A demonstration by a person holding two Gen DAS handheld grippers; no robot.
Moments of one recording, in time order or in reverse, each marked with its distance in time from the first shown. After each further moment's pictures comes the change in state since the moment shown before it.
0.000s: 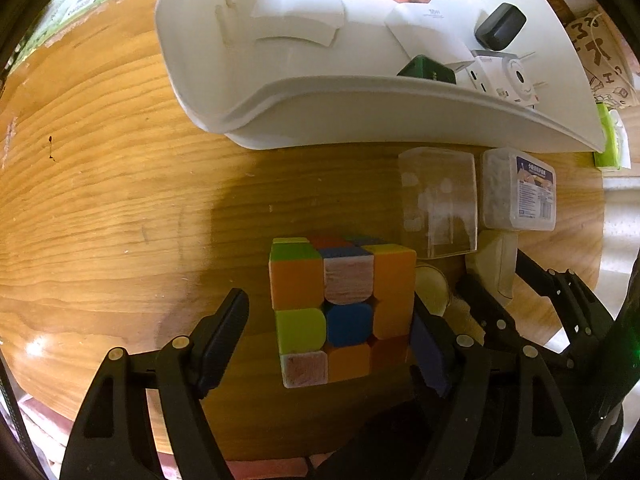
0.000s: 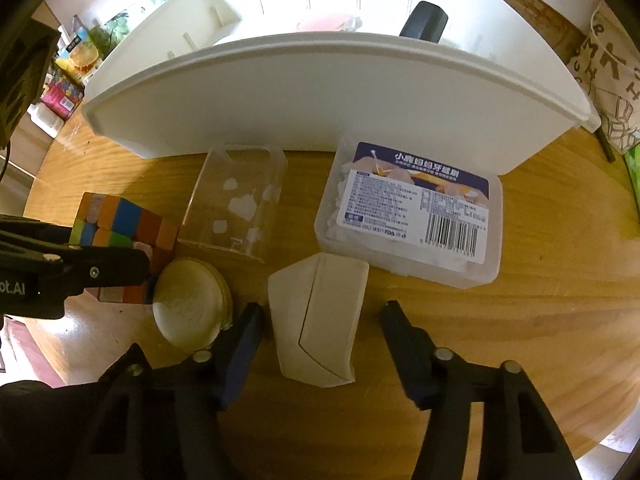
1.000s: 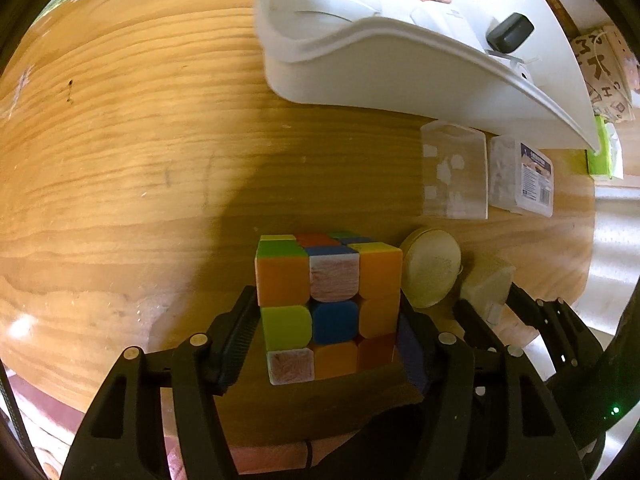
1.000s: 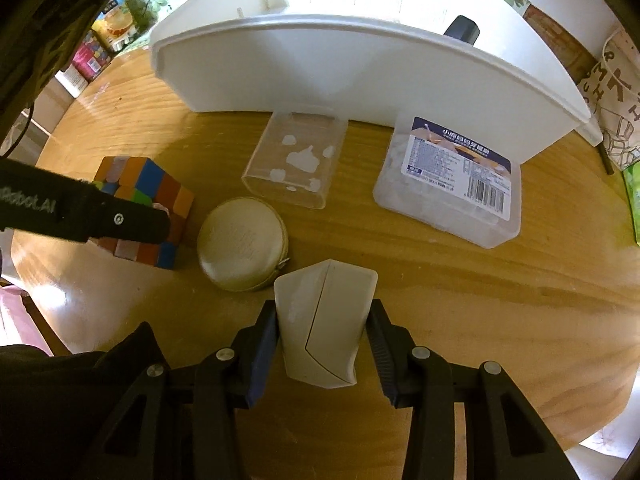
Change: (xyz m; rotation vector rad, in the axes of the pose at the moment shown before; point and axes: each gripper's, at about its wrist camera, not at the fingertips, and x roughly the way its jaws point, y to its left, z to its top) left arm 0.005 0.031 -0.053 -0.067 0.003 -0.039; right arm -0.011 0.065 -0.021 -0.090 0.000 -0.017
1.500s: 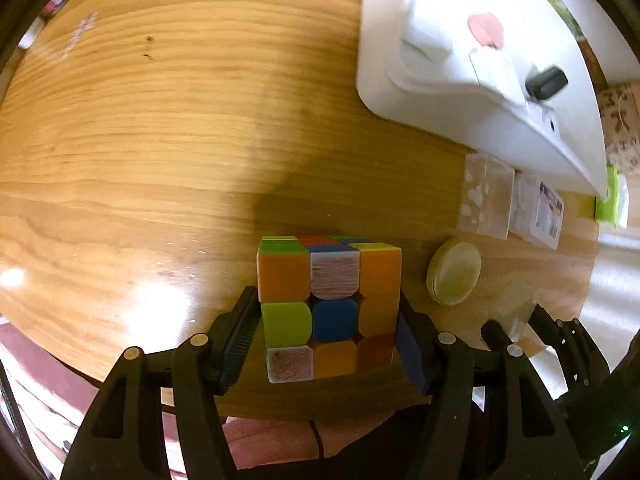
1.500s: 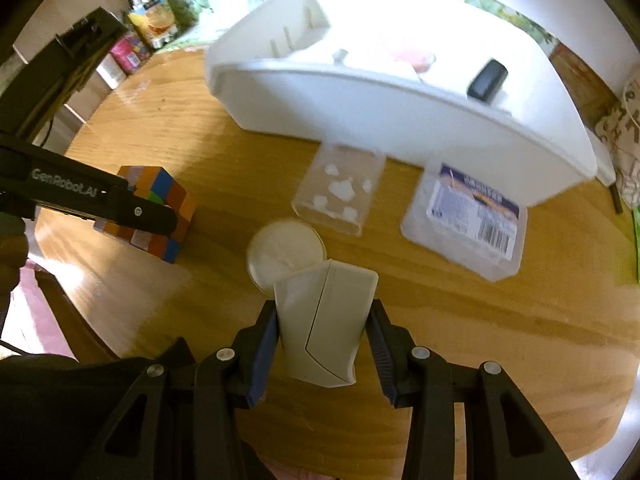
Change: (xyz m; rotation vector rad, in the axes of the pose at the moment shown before) left arm -0.019 0.038 -0.015 -0.170 -0.021 0.015; right arm -0.028 0.005 0.003 -0.105 -0.030 0.076
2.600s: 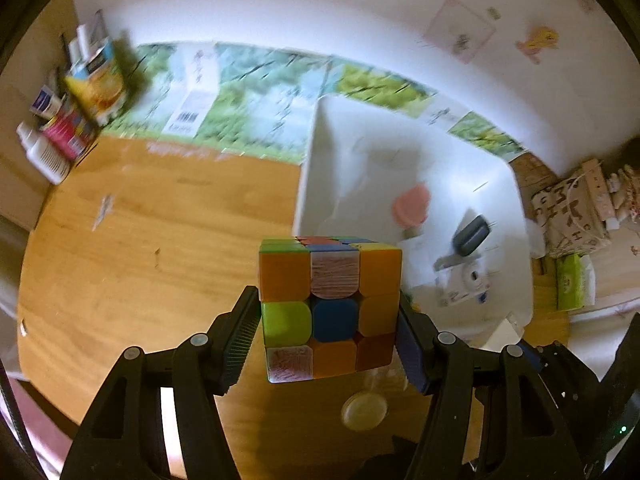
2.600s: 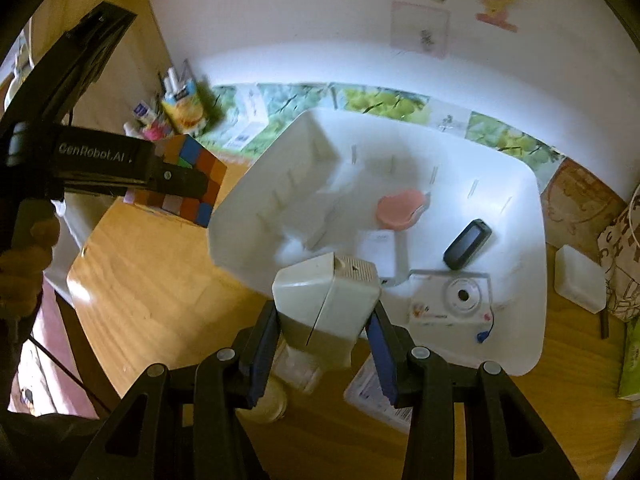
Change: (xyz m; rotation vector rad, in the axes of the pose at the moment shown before) left arm -0.122 -0.071 0.064 0.040 -0.454 -0.023; right arm -0.063 -0.065 0.077 -0.087 -0.281 0.104
